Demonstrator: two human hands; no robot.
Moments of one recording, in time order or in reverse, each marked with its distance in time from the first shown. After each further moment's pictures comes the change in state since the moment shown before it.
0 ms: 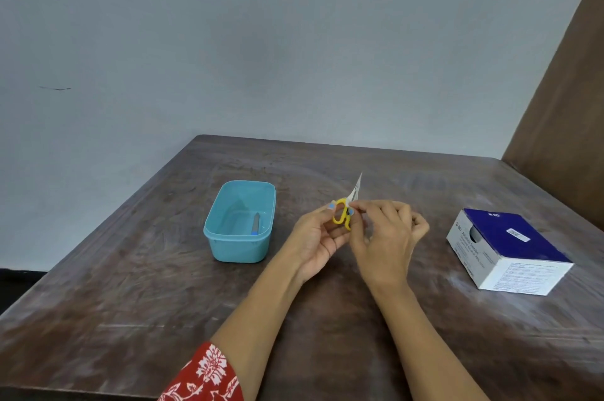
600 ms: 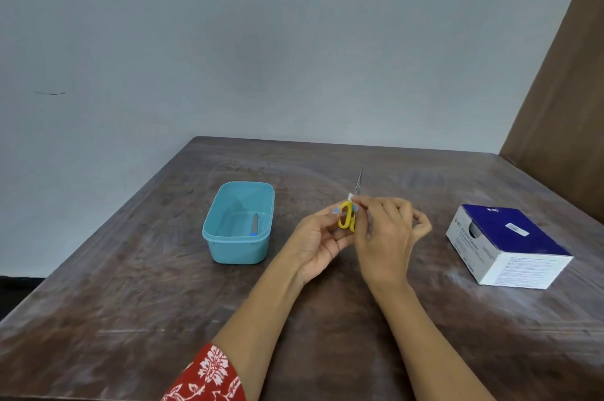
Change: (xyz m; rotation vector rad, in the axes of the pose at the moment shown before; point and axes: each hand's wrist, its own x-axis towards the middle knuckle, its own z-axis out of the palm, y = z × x) left_hand -0.001 -0.001 -0.002 -0.018 -0.089 -0.049; right_hand 0.001 -0.001 0.001 -0.011 0.024 0.029
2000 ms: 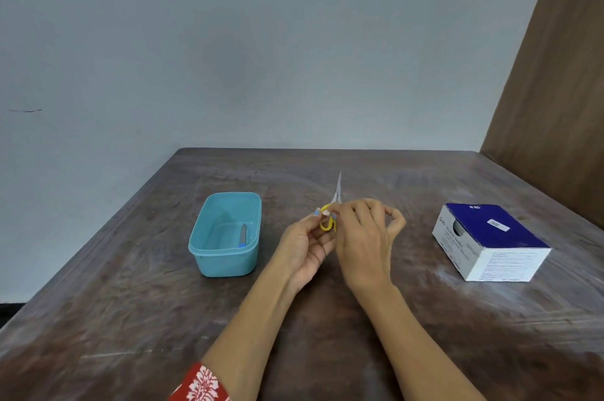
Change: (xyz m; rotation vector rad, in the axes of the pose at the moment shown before) left_hand 0.003 -0.002 0.004 -0.060 0.136 0.042; right_hand -0.002 -0.003 0.005 -0.182 -0.008 -0.181
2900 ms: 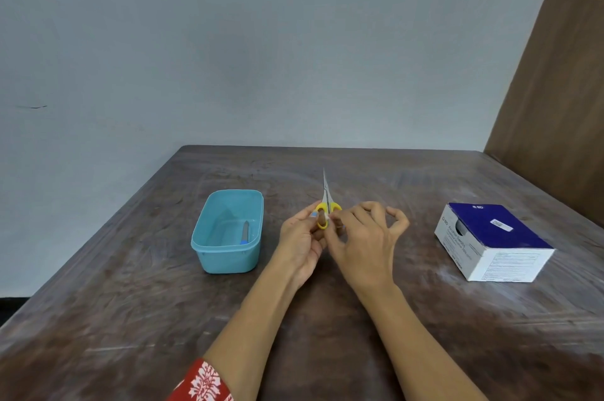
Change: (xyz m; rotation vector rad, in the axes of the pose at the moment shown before) left_hand -0.003 0.003 0.003 0.107 0.086 0.093; right_hand -0.003 0.000 0.000 0.024 -0.041 0.034
